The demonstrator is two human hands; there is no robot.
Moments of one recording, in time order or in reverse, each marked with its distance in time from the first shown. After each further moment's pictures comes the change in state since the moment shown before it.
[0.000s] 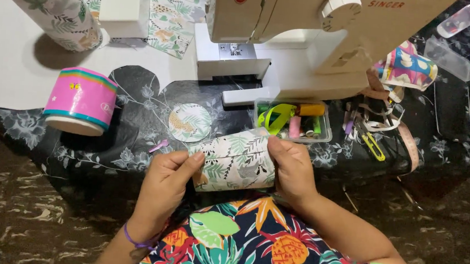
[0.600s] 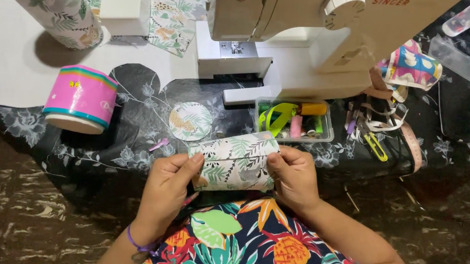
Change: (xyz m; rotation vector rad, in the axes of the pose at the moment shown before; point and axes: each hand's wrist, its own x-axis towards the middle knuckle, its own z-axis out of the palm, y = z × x) left_hand -0.007 -0.003 0.007 -0.107 0.049 -0.061; right_hand -0.012 0.024 -0.018 0.022 -0.062 -0.169
